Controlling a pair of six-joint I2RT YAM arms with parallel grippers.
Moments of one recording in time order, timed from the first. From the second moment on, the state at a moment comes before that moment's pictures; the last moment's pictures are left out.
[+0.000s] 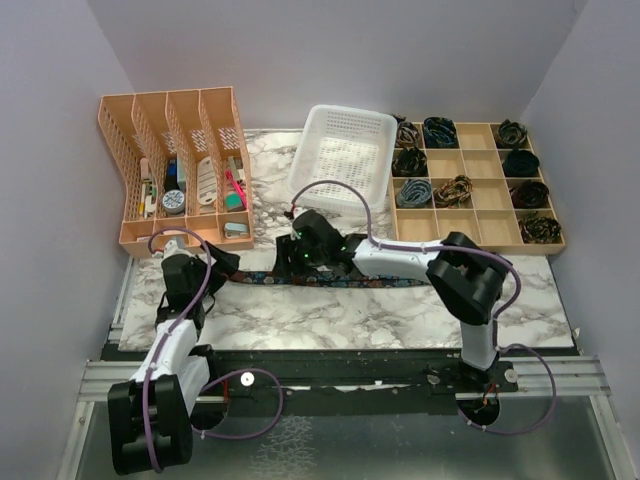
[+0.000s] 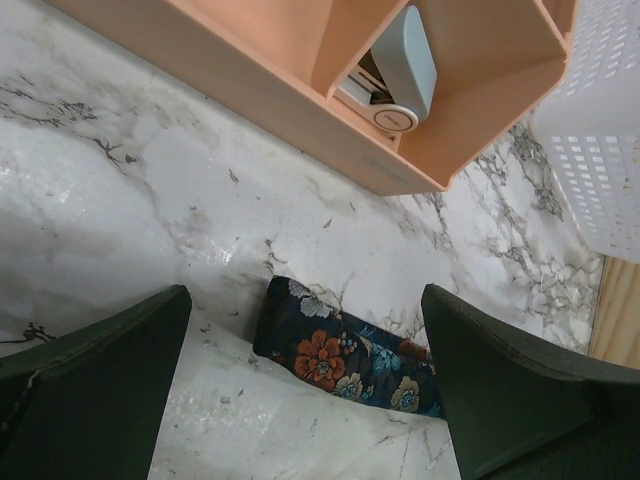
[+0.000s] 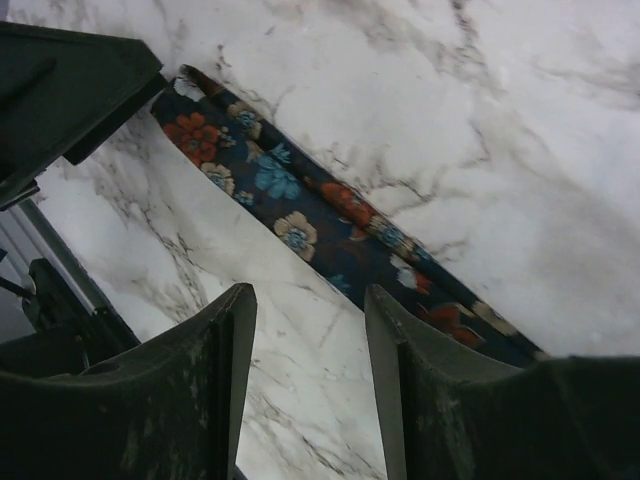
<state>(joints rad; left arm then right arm) 0.15 0.88 0.16 0.19 0.22 -0.69 0.94 1.91 1.24 -0.01 -0.13 0.60</state>
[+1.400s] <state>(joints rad) 0.16 0.77 0.61 -0.52 0.13 -0.66 1.04 2.37 1.76 -0.02 -0.18 0.37</state>
